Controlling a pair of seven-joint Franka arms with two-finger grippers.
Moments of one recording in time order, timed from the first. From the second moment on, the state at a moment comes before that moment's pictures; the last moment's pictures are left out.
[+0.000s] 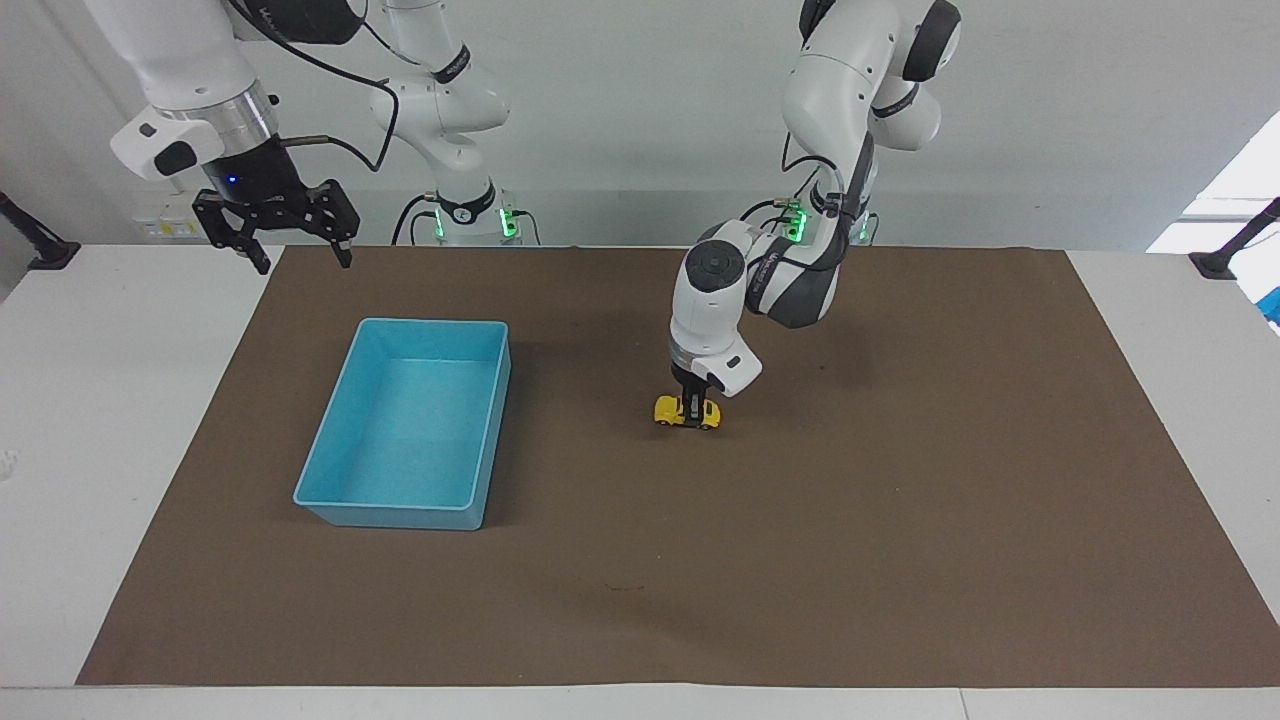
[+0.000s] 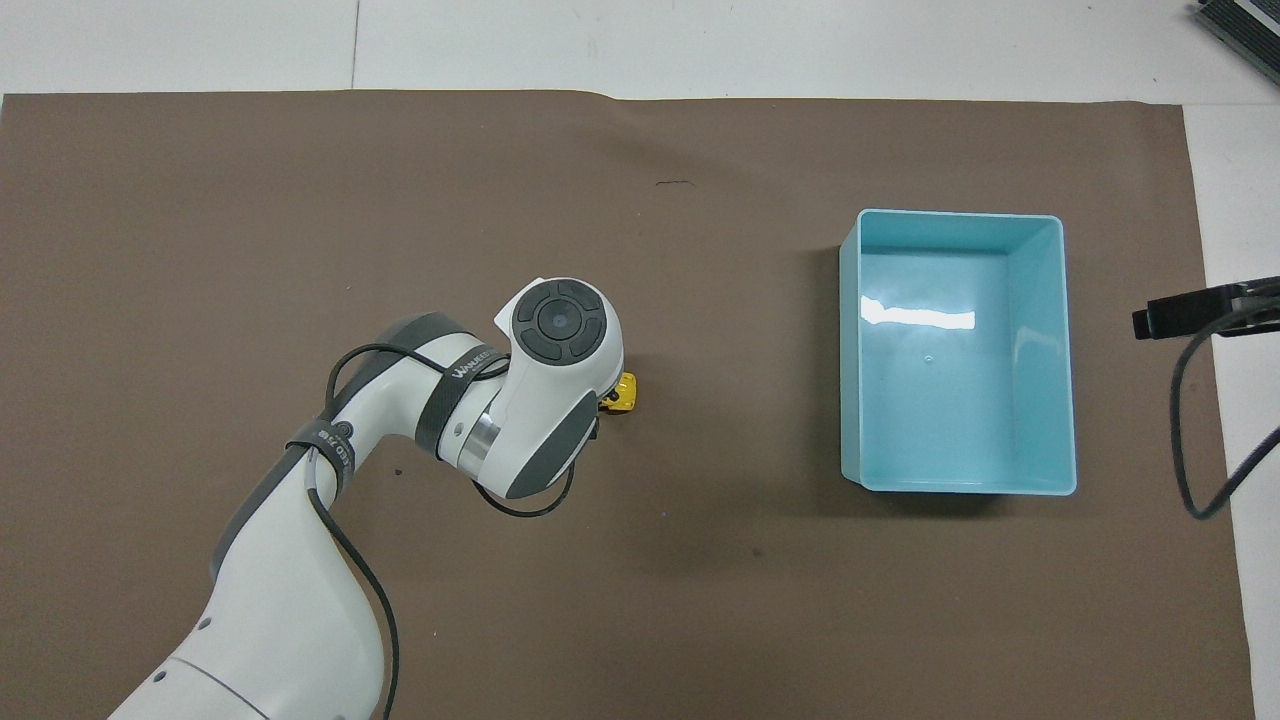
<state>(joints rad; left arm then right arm) -0.56 0.44 -0.09 -1.77 0.01 2.21 -2.16 0.13 -0.04 -0.18 -1.58 0.02 1.62 -0.13</state>
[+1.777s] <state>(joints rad) -0.37 0.39 -0.09 -1.84 0.01 2.15 -2.09 0.13 -0.04 -0.18 -1.58 0.02 1.62 -0.13</state>
